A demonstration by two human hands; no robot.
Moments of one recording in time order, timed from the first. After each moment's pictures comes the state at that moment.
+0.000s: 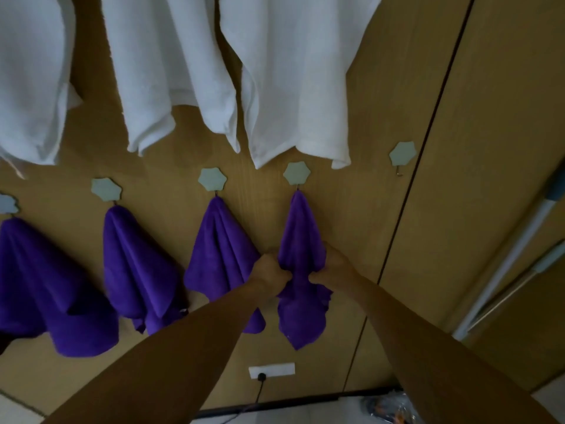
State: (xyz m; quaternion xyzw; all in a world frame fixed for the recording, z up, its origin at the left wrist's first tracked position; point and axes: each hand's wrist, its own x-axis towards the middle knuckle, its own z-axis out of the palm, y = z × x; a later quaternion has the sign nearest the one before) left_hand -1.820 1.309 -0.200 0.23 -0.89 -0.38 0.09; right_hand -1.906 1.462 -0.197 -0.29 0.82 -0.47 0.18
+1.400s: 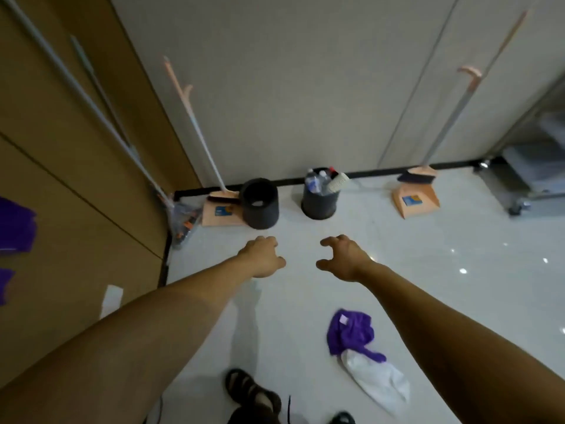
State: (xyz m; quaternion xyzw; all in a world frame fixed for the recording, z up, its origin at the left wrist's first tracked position) left_hand -1.392 1.525 -0.332 -0.46 -0.81 0.00 -0.36; right_hand -1.206 1.612 -0.329 0.48 0.81 -0.32 0.13
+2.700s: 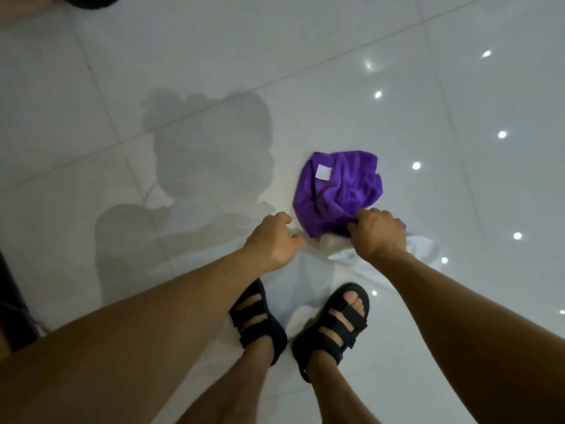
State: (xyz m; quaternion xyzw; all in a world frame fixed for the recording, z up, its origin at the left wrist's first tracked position) left_hand -1.189 1.542 -0.946 -0.38 -0.73 0.07 -0.56; right_hand -0.995 1.602 -0.969 0.58 0.72 -0.25 0.28
